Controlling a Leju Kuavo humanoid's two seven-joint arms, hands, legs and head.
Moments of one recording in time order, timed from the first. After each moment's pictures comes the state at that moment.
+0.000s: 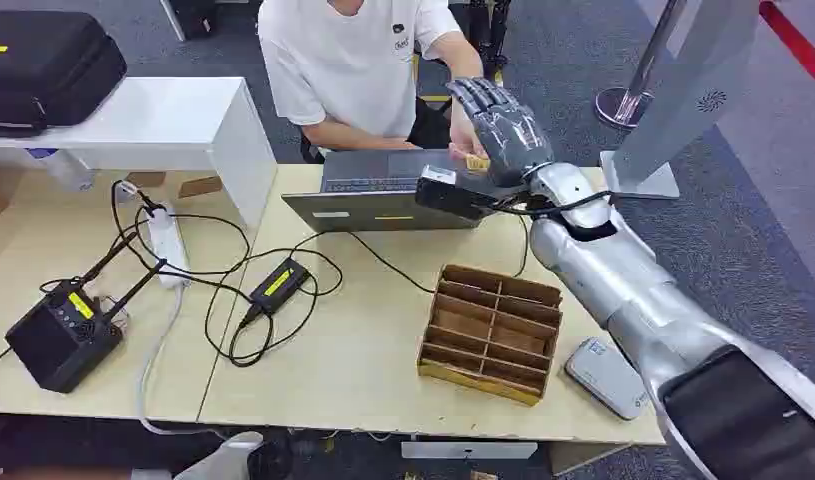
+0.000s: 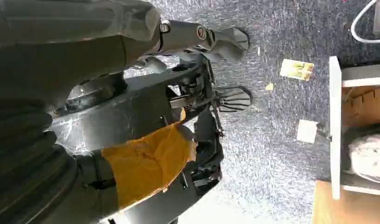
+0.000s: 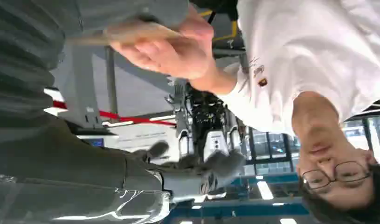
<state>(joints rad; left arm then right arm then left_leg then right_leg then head) -0.40 0.02 -0.77 -0.19 1.04 0.20 0.29 -1.11 0.01 0.78 -0.63 0.69 -0.38 -0.14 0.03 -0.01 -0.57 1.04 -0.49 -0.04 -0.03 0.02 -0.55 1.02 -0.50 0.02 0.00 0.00</state>
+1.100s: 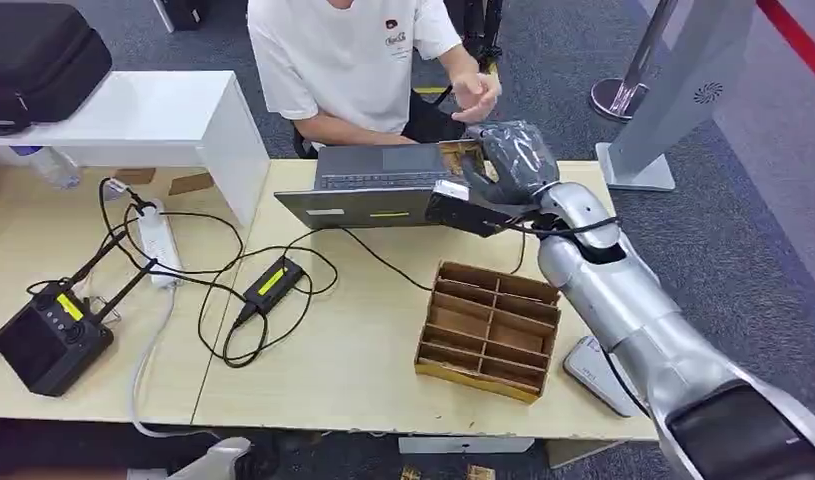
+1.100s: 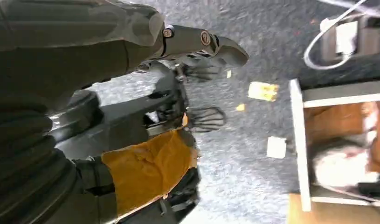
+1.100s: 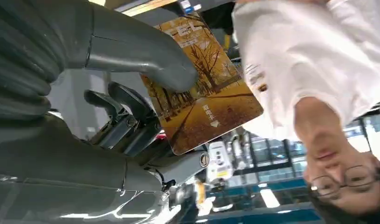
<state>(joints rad) -0.37 0.04 -0.79 -0.19 1.00 0.17 0.05 -0.98 -0.05 0.61 -0.80 0.76 -0.33 -0.16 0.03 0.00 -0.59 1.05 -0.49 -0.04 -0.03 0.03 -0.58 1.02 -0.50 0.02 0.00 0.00</state>
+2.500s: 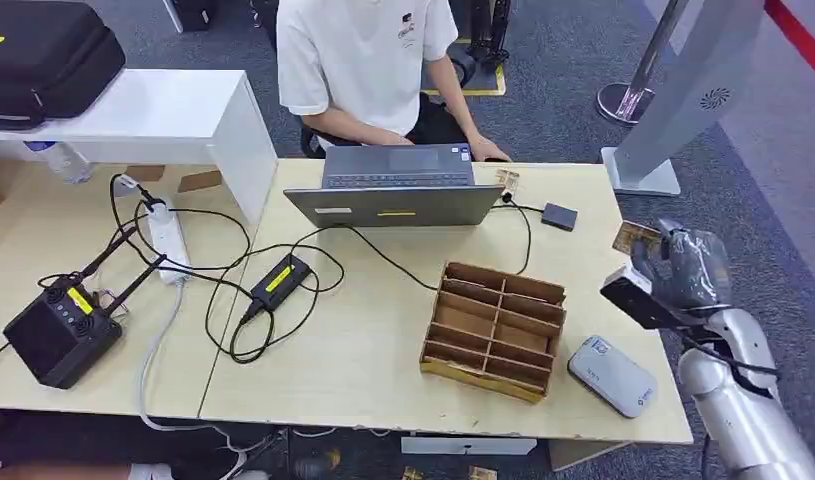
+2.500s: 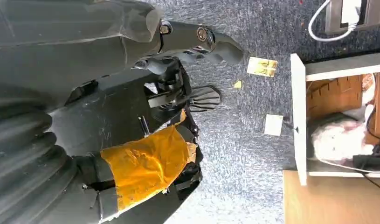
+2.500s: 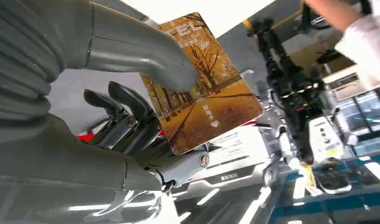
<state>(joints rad) -0.29 -0.01 -0.73 -0.19 0.98 0.16 -0.03 -0.42 -0.37 0.11 -1.10 0.72 -0.47 -0.35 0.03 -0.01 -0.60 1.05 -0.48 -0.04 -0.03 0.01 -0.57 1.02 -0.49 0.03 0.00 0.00</state>
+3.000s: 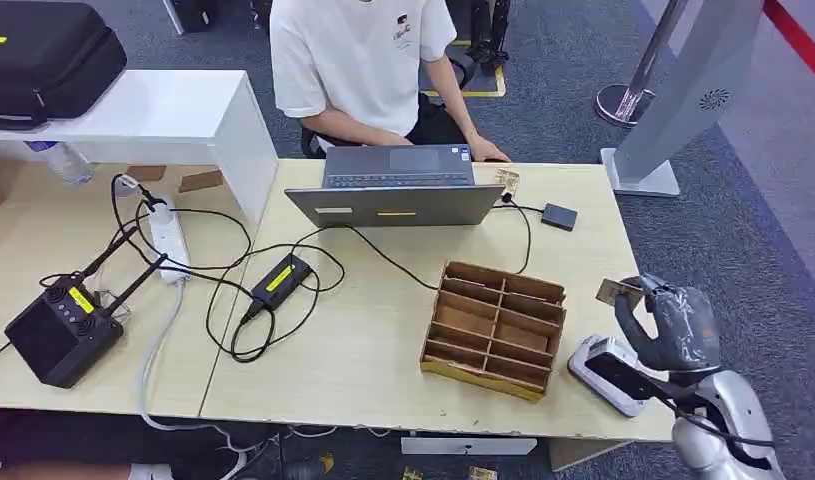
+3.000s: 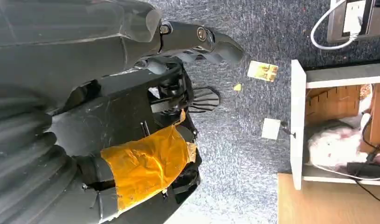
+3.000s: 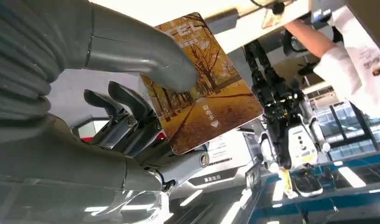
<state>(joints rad) -0.27 0.00 -0.68 -0.19 0.96 0.16 -0.05 -0.16 -0.36 0.06 -1.34 0.79 -0.48 -0.36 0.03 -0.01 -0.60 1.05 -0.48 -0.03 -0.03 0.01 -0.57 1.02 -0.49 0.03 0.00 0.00</state>
